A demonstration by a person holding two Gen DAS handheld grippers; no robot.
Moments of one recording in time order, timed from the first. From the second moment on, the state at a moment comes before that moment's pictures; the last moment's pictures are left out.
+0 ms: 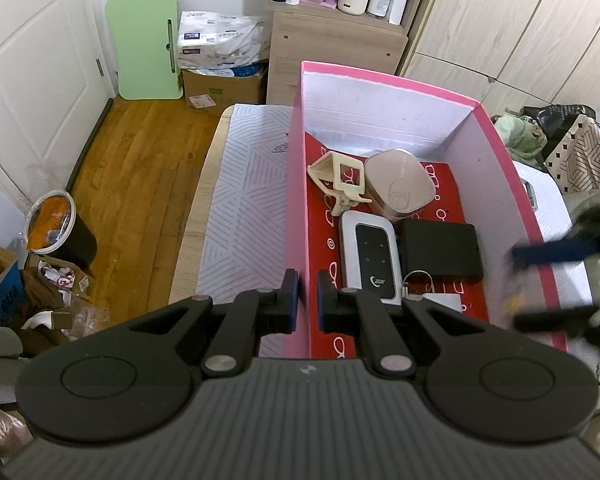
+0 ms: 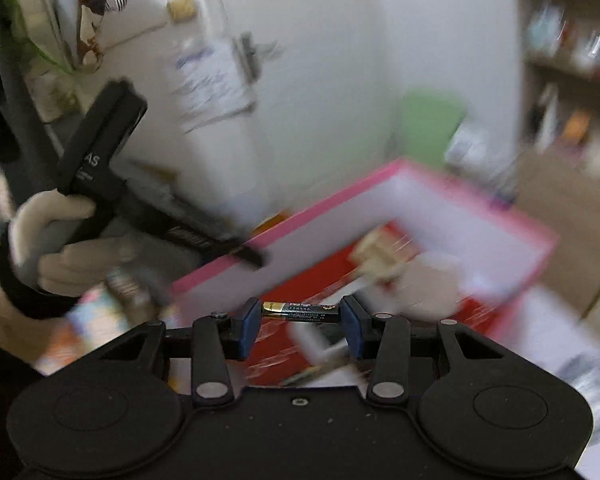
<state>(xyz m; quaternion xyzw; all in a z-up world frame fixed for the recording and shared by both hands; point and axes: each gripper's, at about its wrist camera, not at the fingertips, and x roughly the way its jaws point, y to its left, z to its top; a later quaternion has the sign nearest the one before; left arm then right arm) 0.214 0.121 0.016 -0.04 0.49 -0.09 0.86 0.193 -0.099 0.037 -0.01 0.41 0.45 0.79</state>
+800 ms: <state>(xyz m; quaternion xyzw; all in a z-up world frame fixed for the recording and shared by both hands) 0.214 0.124 0.015 -0.04 0.49 -0.09 0.86 0.188 -0.184 0.033 0.12 0.41 0.35 0.84</state>
